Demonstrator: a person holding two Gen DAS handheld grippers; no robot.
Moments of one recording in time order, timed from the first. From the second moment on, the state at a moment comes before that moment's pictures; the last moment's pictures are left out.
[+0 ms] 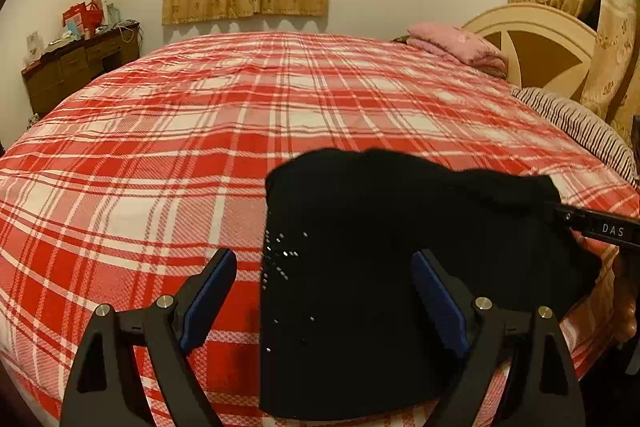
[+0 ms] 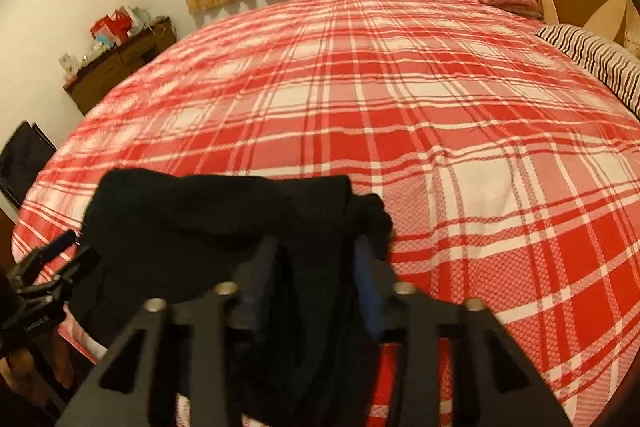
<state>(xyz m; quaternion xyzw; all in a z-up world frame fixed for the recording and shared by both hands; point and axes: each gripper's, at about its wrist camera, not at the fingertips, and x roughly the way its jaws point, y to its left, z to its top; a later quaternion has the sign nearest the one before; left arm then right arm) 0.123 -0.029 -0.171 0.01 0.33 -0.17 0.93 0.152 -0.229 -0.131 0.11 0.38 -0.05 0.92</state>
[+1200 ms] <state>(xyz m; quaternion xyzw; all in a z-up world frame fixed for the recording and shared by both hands) 0.116 -0.023 -0.186 0.08 0.33 -0.17 0.92 0.086 -0.222 -0.141 0.06 0.41 -0.05 0.91</state>
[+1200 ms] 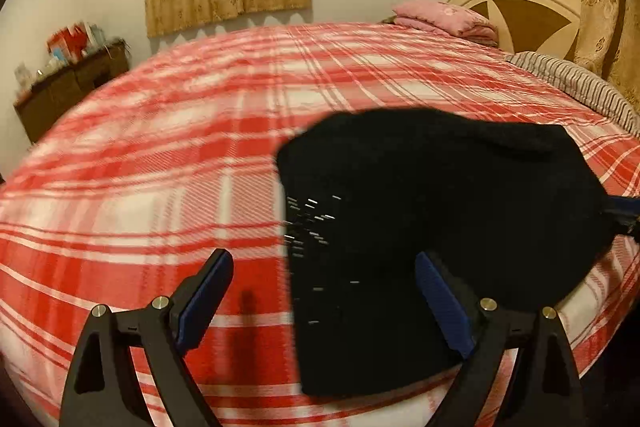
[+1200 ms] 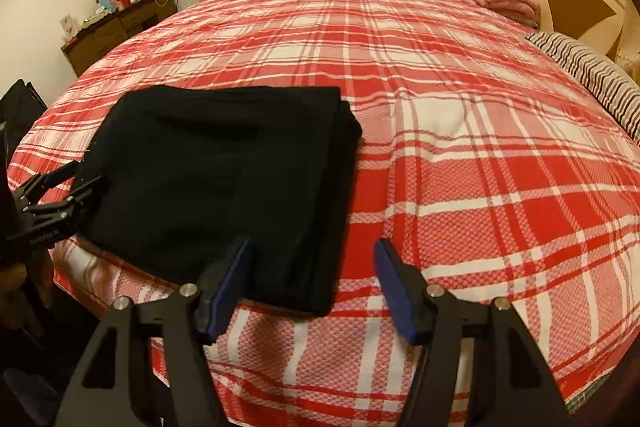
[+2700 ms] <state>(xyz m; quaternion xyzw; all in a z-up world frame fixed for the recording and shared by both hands) 0.164 -0.005 -0.196 -0.01 0.35 -0.22 0.91 0.134 -0.250 -0.150 0.20 0.35 0.02 0.91</state>
